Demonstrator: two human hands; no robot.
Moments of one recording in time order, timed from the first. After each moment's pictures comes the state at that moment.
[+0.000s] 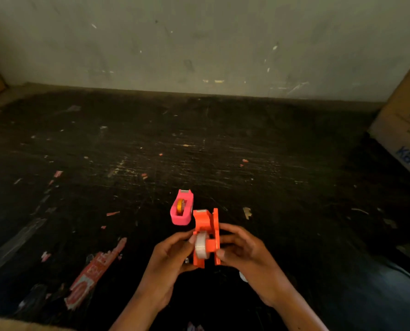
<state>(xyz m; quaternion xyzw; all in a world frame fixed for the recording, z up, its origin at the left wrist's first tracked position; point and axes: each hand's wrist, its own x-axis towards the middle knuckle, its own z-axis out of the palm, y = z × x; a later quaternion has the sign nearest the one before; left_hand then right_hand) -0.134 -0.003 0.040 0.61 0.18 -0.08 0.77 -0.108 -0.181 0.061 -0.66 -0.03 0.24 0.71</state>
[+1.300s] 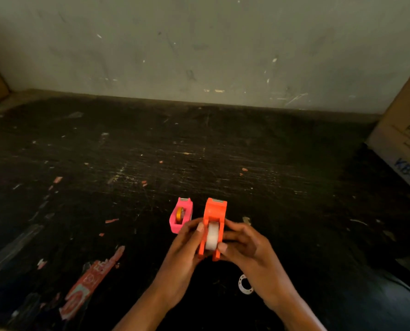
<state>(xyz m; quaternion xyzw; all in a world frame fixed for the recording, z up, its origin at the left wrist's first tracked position) -0.116 -0.027 0.061 0.56 0.13 -0.07 0.82 -0.105 -0.178 0.084 -0.65 -0.07 0.17 0.74</state>
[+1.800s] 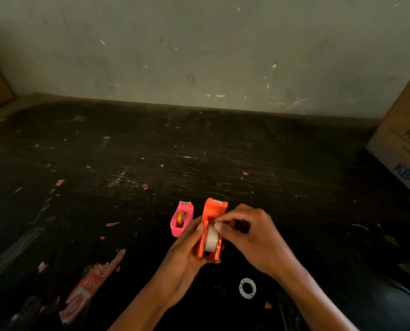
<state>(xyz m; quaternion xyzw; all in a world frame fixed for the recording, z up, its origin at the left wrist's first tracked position) -0.114 -0.022 0.075 0.49 0.08 -0.12 0.86 -0.078 -0.174 0.125 -0.85 -0.21 0.05 0.48</state>
